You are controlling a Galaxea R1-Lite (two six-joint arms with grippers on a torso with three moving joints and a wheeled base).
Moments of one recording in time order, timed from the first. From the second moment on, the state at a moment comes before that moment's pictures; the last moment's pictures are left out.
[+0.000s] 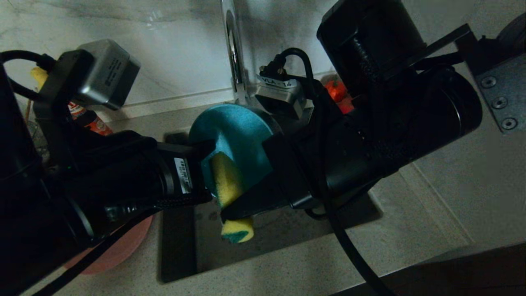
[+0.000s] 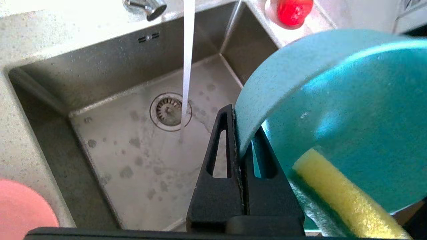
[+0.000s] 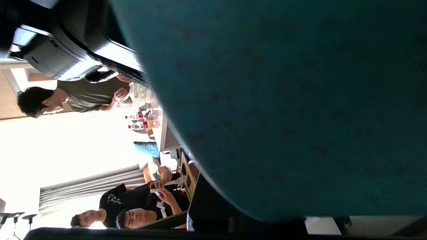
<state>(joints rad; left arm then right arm) -0.94 1.32 -0.90 -0.33 0.50 -0.11 0.92 1.84 -1.93 0.68 0.62 0.47</state>
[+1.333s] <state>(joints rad) -0.94 1.32 -0.85 -0.32 0.50 -0.11 0.79 1.74 -1.93 0.64 0.61 0.47</state>
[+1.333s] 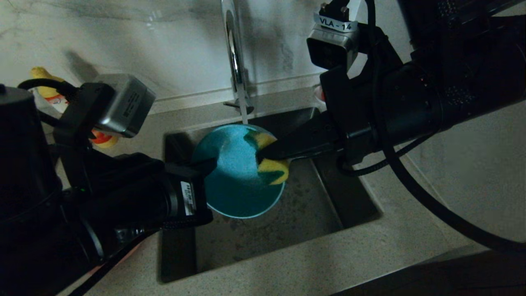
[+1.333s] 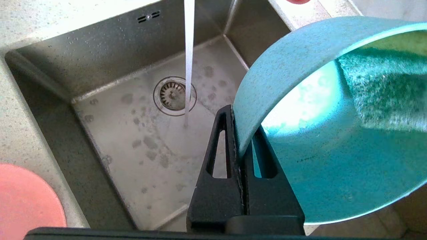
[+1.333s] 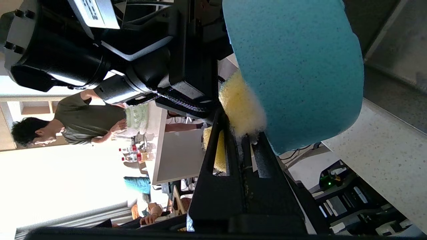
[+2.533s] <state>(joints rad) -0.90 1.34 -0.93 -0.32 0.51 -0.11 0.86 1.74 -1.92 0.75 0.61 0.47</state>
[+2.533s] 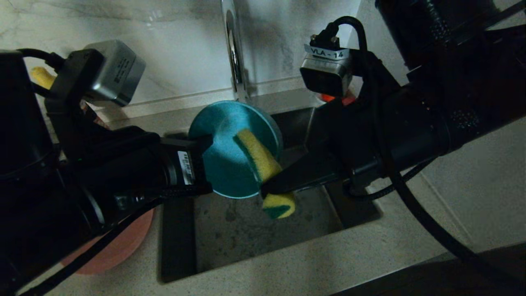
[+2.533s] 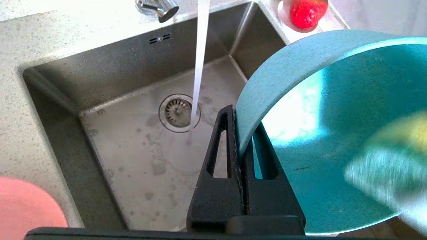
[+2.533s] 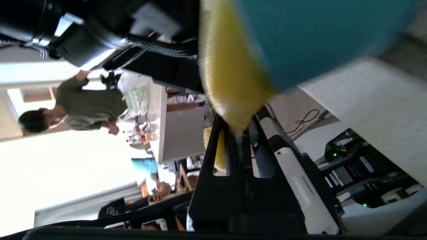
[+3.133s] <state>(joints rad) -0.89 1.37 -0.95 -0.33 0.51 -0.11 0.91 1.77 -1.92 0.75 0.62 0.48</state>
